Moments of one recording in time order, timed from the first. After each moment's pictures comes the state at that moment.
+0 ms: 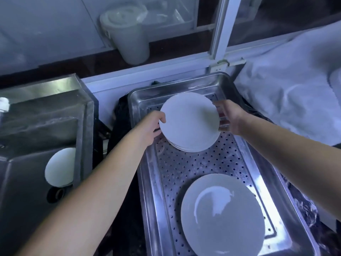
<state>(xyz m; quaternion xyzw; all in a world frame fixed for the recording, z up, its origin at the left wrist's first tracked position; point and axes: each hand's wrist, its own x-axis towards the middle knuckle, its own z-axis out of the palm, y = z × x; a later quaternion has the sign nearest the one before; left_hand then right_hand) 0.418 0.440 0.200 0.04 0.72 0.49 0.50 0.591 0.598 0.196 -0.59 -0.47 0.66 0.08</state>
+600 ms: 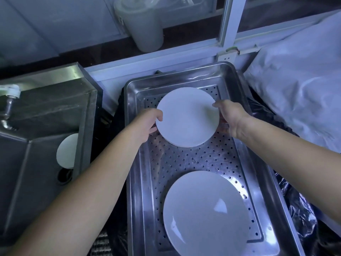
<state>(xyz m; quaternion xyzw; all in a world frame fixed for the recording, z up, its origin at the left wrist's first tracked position) 0.436 0.448 0.186 0.03 0.78 0.44 0.44 0.611 0.610 0.172 -0.59 -0.46 0.66 0.09</state>
